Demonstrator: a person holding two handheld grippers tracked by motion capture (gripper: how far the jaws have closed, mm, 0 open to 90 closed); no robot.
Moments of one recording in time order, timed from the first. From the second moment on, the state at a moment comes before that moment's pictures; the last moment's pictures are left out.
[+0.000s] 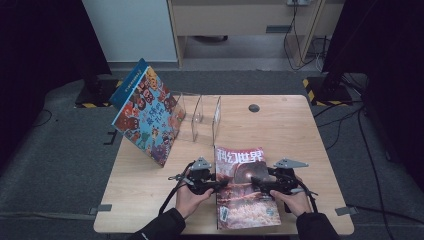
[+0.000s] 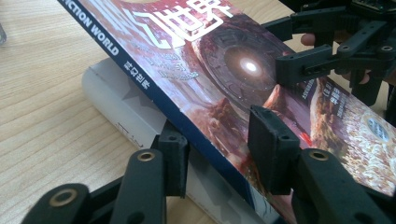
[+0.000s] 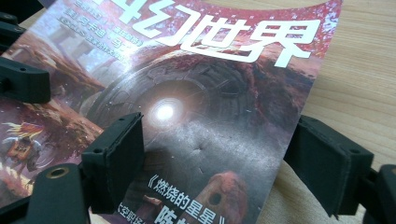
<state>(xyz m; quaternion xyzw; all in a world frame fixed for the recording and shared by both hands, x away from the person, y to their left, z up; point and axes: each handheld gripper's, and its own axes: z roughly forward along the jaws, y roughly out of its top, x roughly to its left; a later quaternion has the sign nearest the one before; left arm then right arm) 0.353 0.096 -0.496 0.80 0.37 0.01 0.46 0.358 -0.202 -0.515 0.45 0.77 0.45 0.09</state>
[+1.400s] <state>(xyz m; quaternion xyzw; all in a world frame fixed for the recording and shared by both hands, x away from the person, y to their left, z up) 0.363 0.087 -0.476 0.81 0.35 0.00 0.46 0.357 -0.200 -0.512 0.42 0.78 0.46 0.10</state>
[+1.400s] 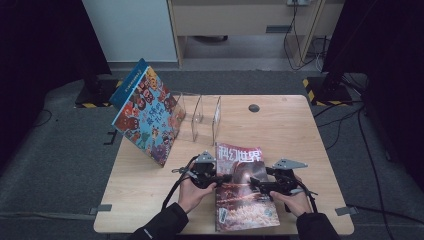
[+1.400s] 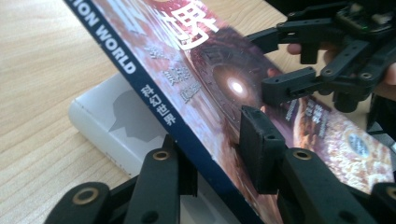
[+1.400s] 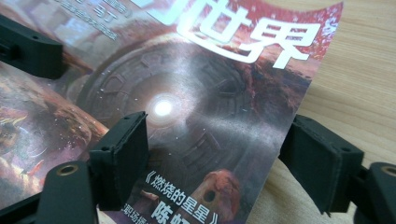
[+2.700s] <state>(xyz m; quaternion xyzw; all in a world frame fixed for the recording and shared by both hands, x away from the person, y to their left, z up) 0.341 0.100 -0.401 0.79 0.27 0.02 0.54 0.355 -0.218 -0.463 0.36 0.70 0.60 0.12</state>
